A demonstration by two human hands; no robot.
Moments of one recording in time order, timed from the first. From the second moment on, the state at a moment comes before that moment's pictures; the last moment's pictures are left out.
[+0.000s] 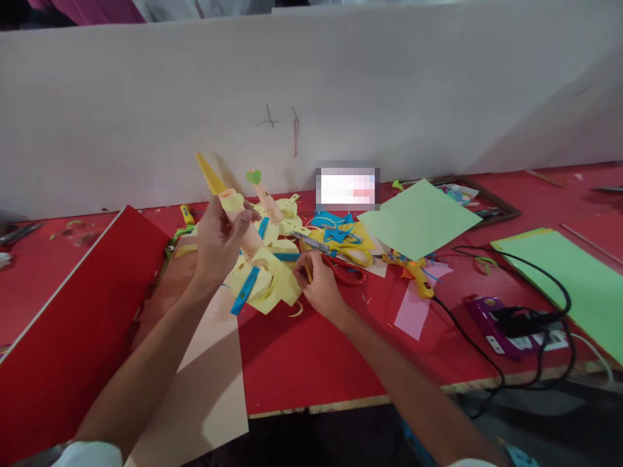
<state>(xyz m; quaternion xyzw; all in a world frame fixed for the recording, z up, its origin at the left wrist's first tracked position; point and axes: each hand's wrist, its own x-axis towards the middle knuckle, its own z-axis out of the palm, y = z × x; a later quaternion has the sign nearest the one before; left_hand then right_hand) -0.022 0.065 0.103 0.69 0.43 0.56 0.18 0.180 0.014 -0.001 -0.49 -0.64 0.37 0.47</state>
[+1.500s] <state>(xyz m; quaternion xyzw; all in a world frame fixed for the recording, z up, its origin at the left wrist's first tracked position) 0.008 0.066 0.058 0.67 0.37 0.56 0.33 0.229 0.036 -0.023 -0.53 -0.74 0.16 0.37</state>
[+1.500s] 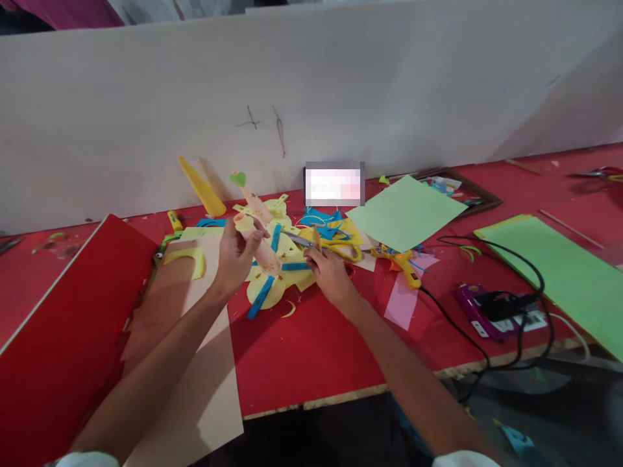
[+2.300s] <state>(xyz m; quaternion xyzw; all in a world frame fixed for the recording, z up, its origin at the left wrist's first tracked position) 0.005 0.064 0.060 0.71 0.36 0.51 0.33 0.227 0.032 -0.019 -0.52 -0.80 0.10 0.27</state>
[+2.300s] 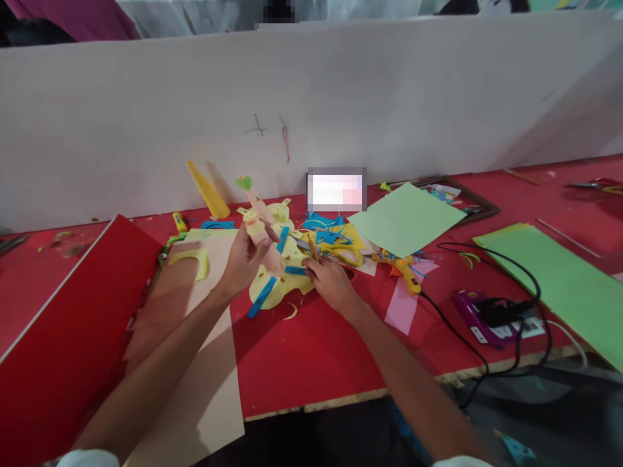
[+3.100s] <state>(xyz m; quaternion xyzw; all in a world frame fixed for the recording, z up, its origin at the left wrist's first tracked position) 0.009 0.064 0.053 0.70 0.48 0.49 0.22 0.254 0.043 0.018 -0.61 -0.77 0.02 0.21</state>
